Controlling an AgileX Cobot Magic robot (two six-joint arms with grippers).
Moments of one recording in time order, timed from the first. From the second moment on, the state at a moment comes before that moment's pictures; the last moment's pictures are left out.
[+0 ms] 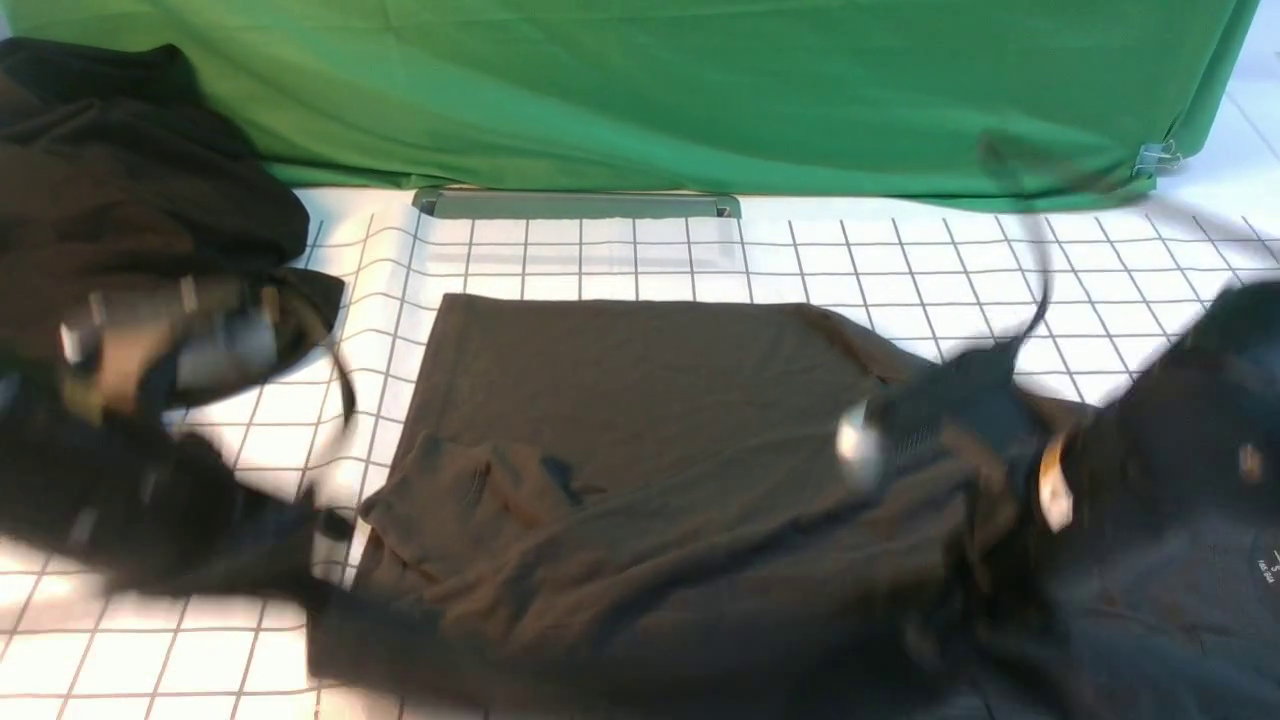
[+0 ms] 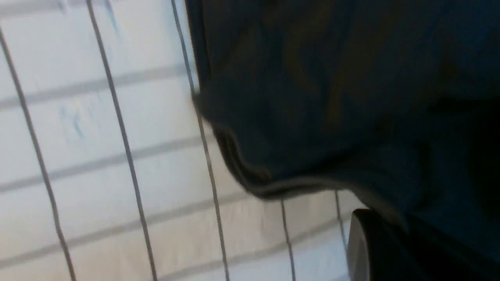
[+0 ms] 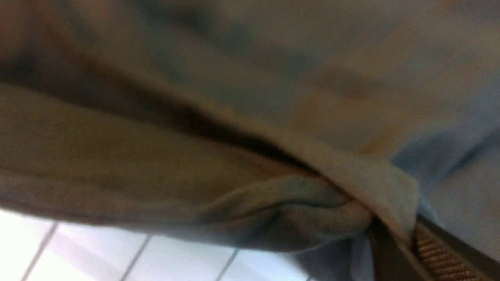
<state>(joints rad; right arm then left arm) 0.63 1.47 -0.97 -0.09 0.81 0.14 -0.23 1.19 -0.91 -0.27 0.98 -0.05</state>
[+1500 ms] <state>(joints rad) 0.35 2.26 -1.71 -0.12 0.43 0.08 -0.03 2.29 -1.86 -0.41 0.67 -0.03</state>
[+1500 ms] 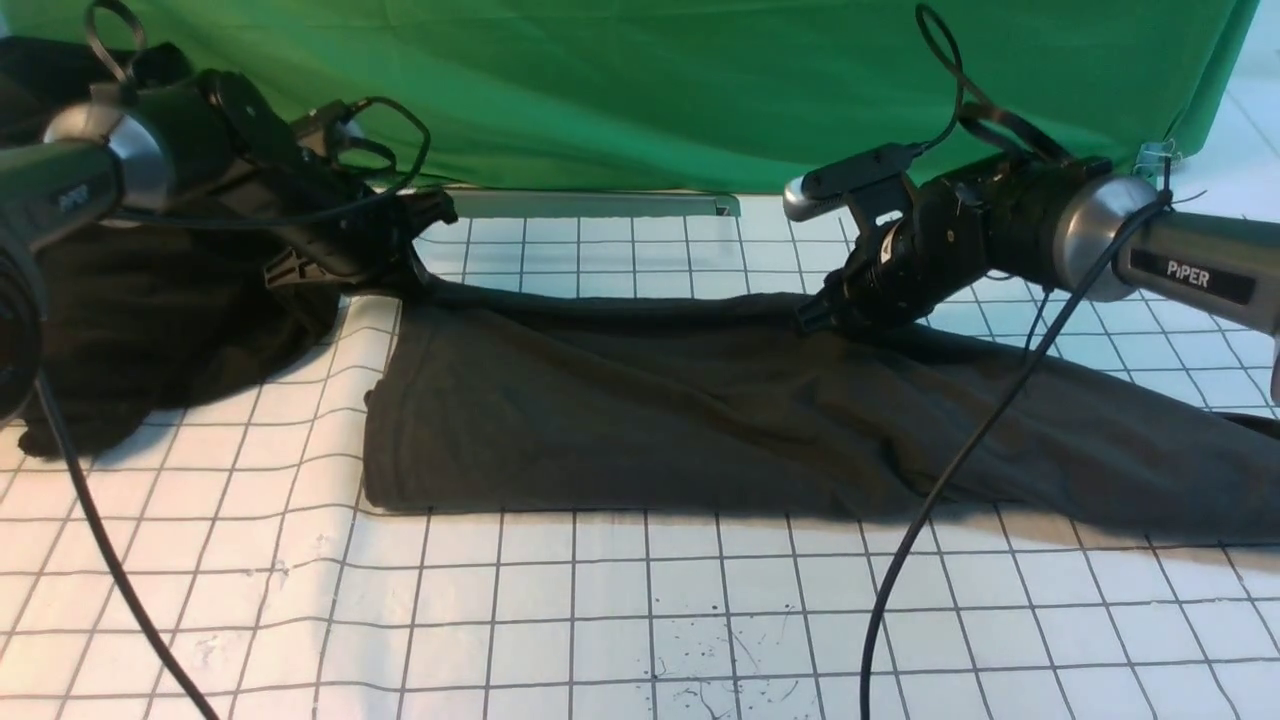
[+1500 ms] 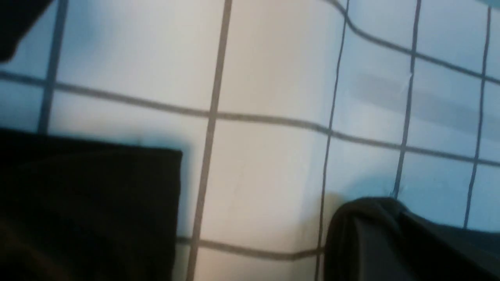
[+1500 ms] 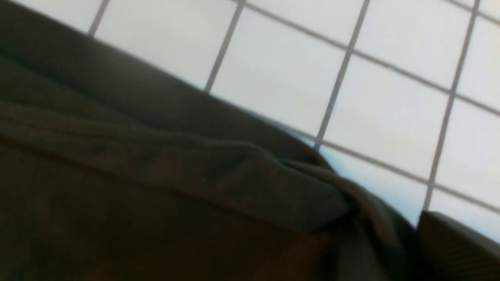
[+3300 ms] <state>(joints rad) -0.32 1.94 -1.31 0.24 0.89 -0.19 -0.03 2.21 -2.09 -0.49 1.21 0.13</state>
